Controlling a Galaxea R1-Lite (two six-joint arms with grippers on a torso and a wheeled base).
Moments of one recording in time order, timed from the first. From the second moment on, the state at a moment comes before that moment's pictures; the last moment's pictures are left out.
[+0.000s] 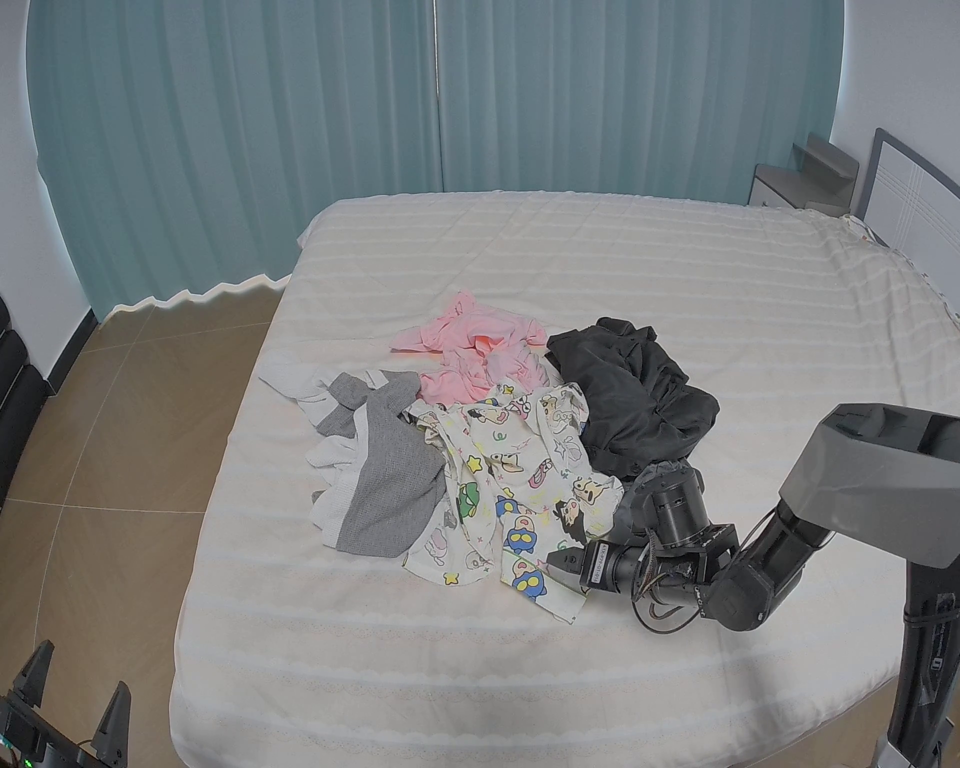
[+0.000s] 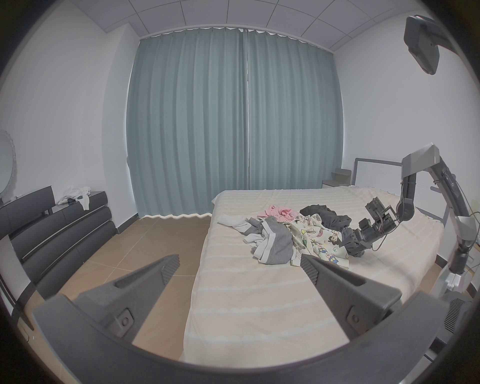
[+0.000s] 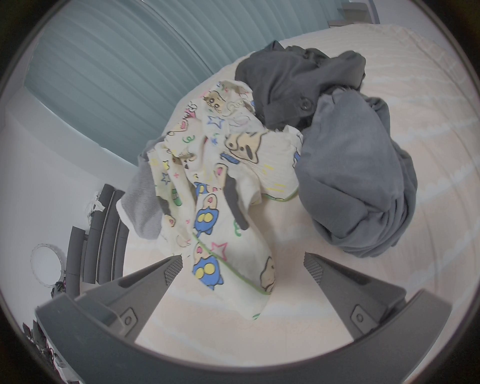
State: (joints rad) left arm 0.00 0.02 -0.02 0.02 -0.01 0.01; right arm 0.54 2.27 -0.82 -0.76 -0.02 0.66
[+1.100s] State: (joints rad) left arm 0.00 0.02 -0.02 0.02 -0.01 0.01; right arm 0.61 2.51 -1.06 -0.97 -0.06 0.69
